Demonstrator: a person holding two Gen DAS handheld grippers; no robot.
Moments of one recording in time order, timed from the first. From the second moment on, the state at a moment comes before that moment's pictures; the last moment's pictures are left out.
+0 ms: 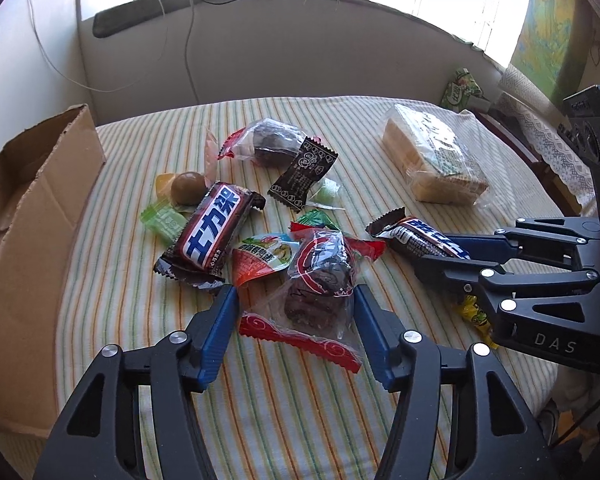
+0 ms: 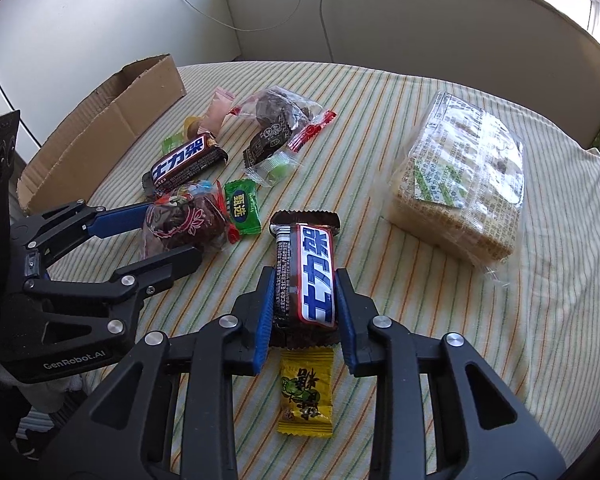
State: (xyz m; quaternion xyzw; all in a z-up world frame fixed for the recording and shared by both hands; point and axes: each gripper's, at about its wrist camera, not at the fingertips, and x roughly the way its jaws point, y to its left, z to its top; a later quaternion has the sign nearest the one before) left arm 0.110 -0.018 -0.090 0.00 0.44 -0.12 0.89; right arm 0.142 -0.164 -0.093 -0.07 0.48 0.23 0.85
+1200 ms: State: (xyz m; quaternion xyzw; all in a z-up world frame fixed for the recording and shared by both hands) left arm 0.051 0.119 -0.019 -0.08 0.32 0.01 0.95; right arm 0.128 -0.051 -0.023 -0.09 0.39 0.31 0.86
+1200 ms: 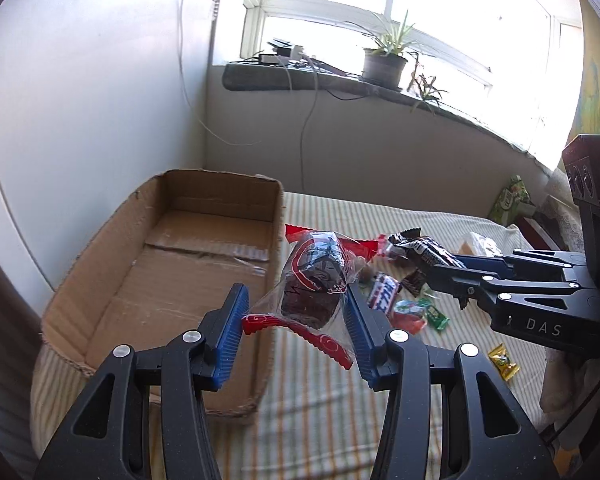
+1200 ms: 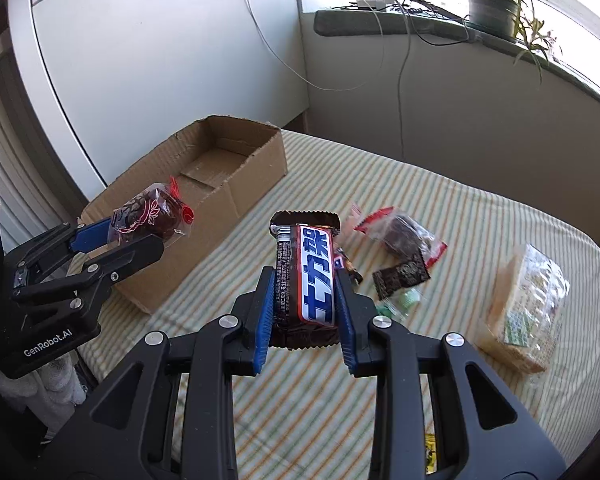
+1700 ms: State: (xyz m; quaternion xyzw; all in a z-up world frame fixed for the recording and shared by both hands) left arm 0.043 0.188 -0.028 -0.11 0.32 0.09 0.94; right arm 0.139 0.051 -0.024 -0.13 0.38 0.37 0.84
